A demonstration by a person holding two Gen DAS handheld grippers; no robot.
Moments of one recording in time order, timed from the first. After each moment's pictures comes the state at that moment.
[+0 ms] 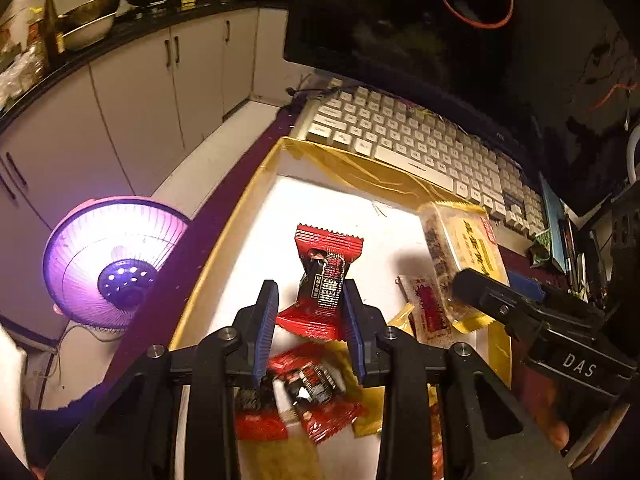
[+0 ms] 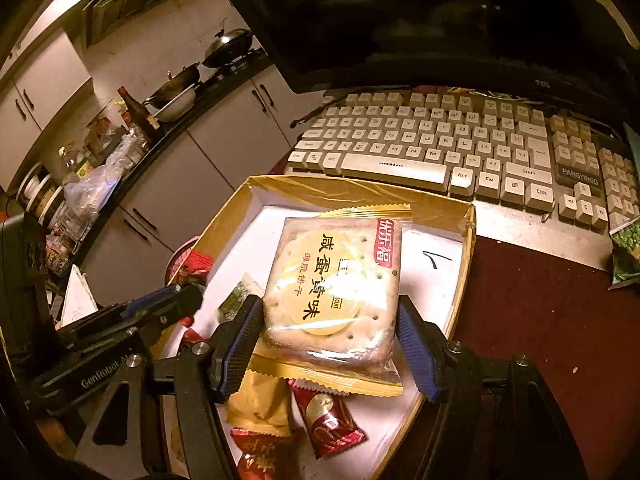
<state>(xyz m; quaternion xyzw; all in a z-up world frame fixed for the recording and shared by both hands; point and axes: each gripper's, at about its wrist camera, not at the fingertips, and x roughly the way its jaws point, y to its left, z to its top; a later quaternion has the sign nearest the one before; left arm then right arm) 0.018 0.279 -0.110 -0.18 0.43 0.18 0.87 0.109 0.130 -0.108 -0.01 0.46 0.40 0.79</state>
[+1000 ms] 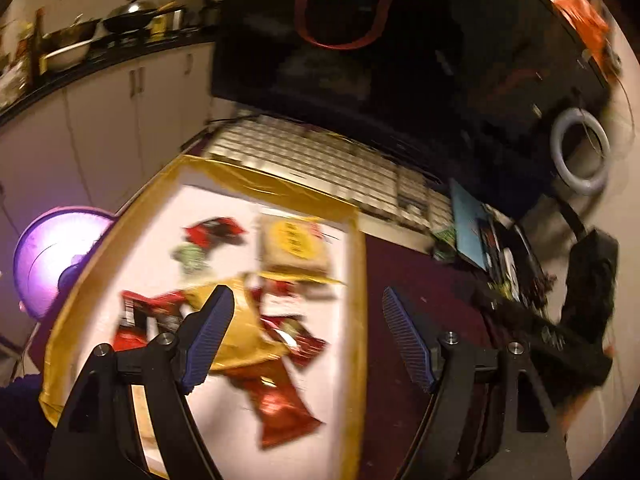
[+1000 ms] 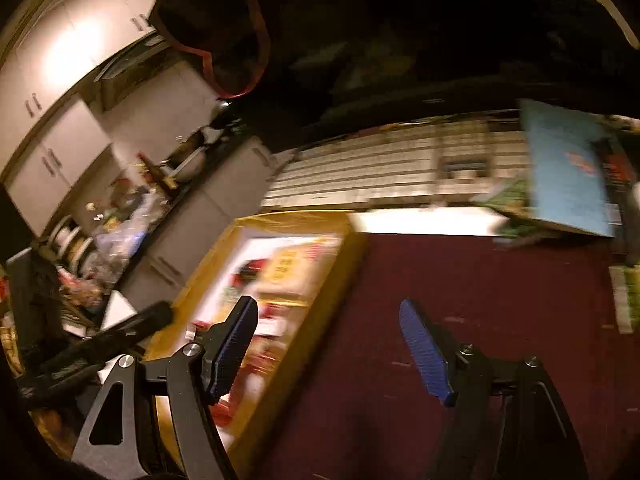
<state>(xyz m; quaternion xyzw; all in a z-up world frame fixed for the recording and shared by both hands) -0.010 0.160 -0.068 -0.19 0.36 0.12 0.91 0.112 -0.034 -0.090 0.09 0.41 0.39 0.82</state>
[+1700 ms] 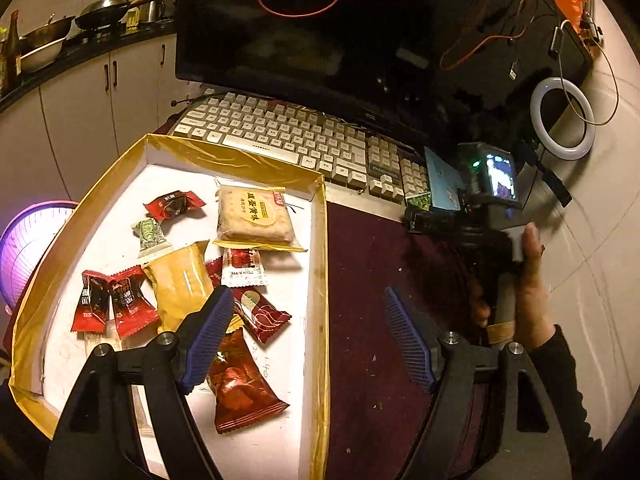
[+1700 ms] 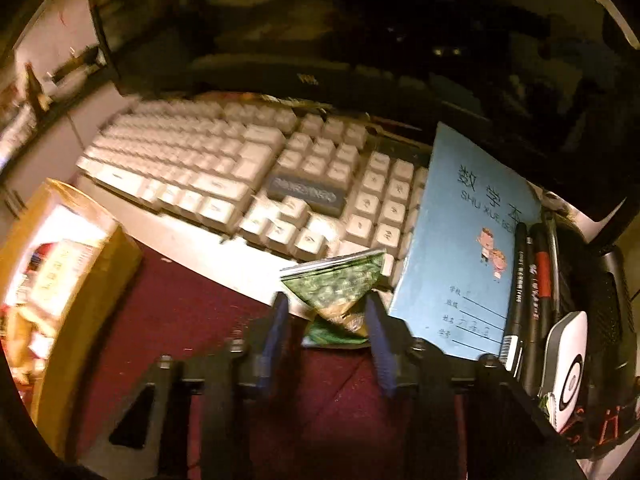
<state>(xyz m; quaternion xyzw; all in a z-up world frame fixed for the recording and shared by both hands) -0.007 0.139 -0.083 -0.19 0.37 0.09 0.90 0.222 -0.003 -0.133 -0.16 0.42 0.21 0.87</state>
